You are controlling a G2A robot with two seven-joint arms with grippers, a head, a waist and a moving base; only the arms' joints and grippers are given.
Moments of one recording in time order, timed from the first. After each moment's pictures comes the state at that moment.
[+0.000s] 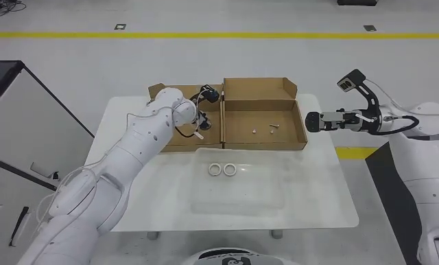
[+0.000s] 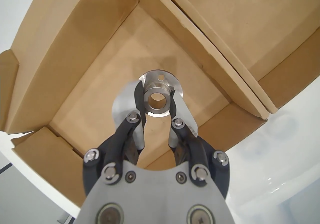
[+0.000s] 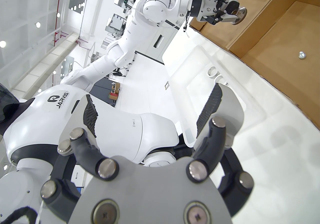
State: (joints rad) left arm 0.58 -1.37 -0.62 -0.84 0.85 -0.30 -0.98; right arm -1.11 -0.83 1.44 -1.37 0.61 -0.28 1.54
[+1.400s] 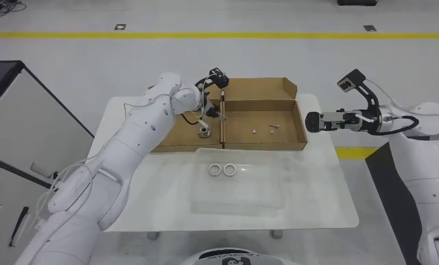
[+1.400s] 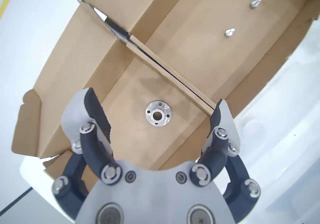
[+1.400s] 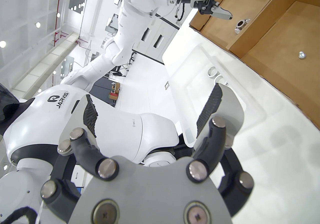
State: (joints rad) left arm 0.57 -1.36 -0.73 -1.01 0.86 -0.43 -0.99; right arm -1.11 -0.83 1.44 -1.37 0.61 -0.28 1.54
